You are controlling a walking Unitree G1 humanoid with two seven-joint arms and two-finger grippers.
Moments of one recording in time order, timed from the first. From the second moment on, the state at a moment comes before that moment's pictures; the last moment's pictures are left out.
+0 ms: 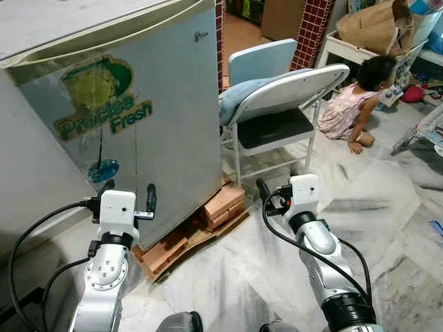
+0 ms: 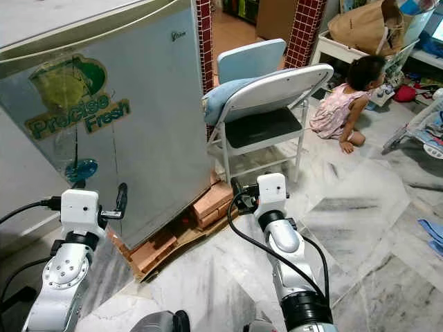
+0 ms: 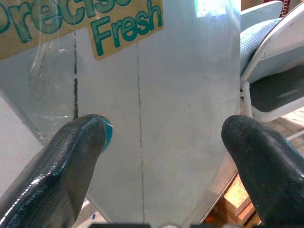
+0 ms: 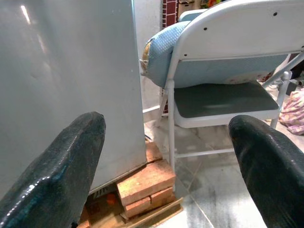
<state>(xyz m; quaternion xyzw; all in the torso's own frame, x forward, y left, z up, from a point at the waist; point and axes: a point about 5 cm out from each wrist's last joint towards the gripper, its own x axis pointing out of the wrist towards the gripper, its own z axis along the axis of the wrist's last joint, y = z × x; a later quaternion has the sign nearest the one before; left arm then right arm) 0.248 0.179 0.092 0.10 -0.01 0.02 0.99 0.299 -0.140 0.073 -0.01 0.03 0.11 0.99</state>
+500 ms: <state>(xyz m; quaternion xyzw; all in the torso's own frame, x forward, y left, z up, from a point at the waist) 0.248 0.179 0.092 0.10 -0.01 0.02 0.99 0.299 -0.140 0.073 -0.01 0.03 0.11 0.99</state>
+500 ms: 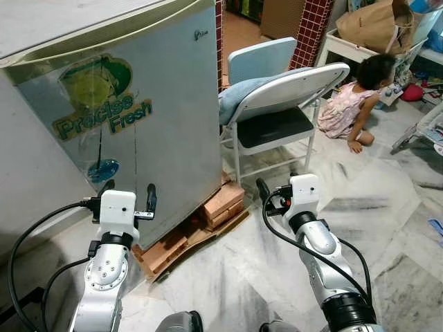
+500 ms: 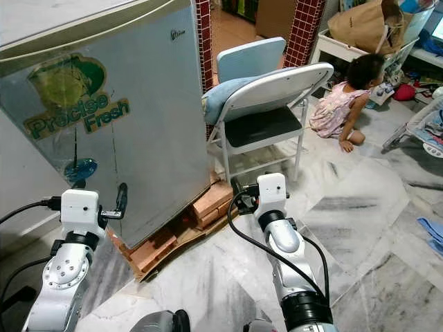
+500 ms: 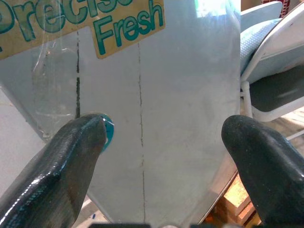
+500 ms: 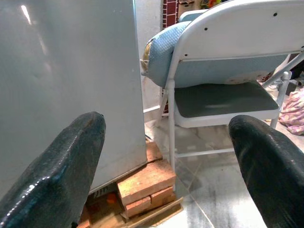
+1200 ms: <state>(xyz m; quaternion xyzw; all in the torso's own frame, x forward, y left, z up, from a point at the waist) 0.248 0.179 0.092 0.10 -0.01 0.02 0.99 0.299 -0.140 0.073 -0.01 0.03 0.11 0.99</state>
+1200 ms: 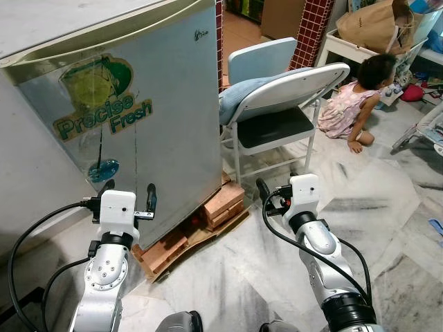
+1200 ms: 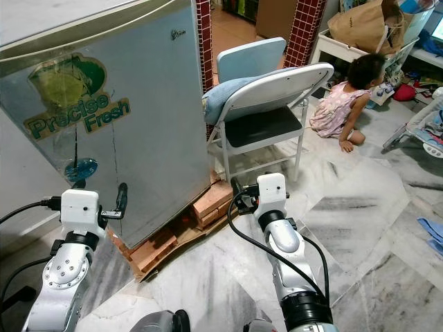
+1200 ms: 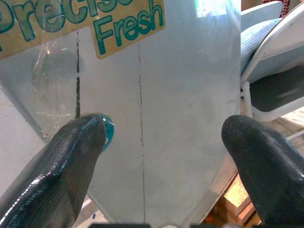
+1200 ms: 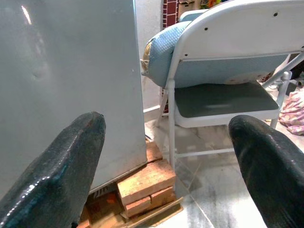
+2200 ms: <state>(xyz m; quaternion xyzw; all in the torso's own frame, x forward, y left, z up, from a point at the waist) 0.219 0.188 0.067 0.08 0.04 0.06 0.99 0.308 -0.138 0.078 -0.02 0.02 0.14 0.99</state>
